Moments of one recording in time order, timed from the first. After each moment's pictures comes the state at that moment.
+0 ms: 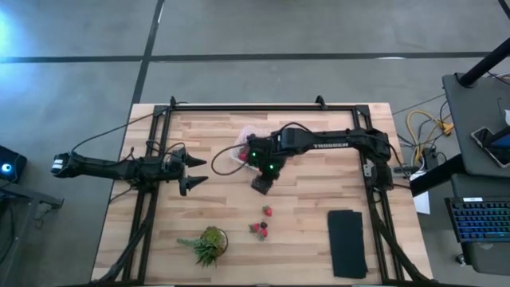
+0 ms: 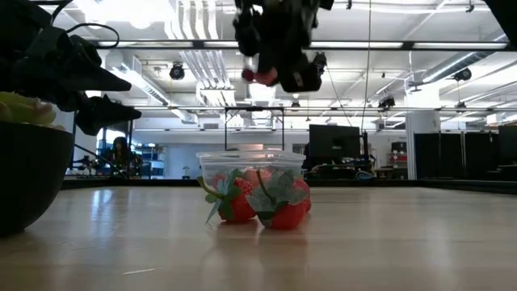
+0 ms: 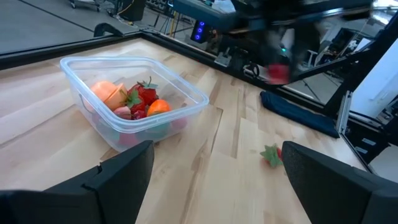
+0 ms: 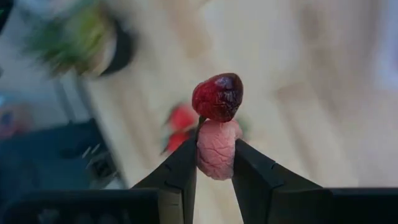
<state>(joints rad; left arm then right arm) -0.08 0.29 0.01 0.07 -0.24 -0.40 -0.05 1.99 1.79 -1.01 -0.43 0.53</state>
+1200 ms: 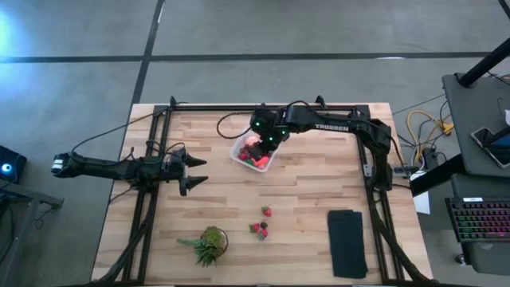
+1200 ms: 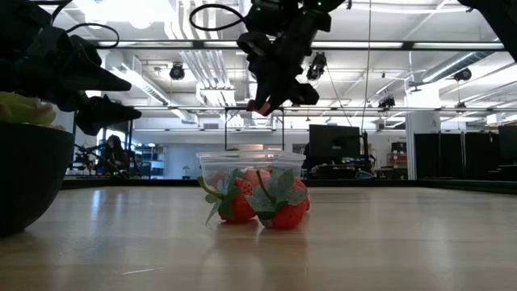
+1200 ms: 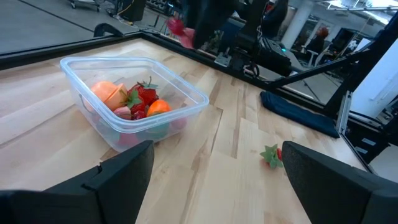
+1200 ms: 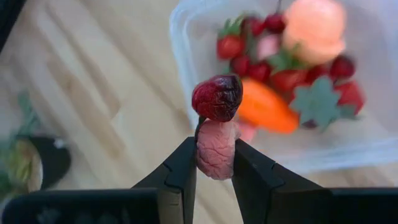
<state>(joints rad) -0.08 0.29 0.01 0.07 -0.24 -0.40 -0.25 1.97 1.77 -0.92 -0.21 0.58</state>
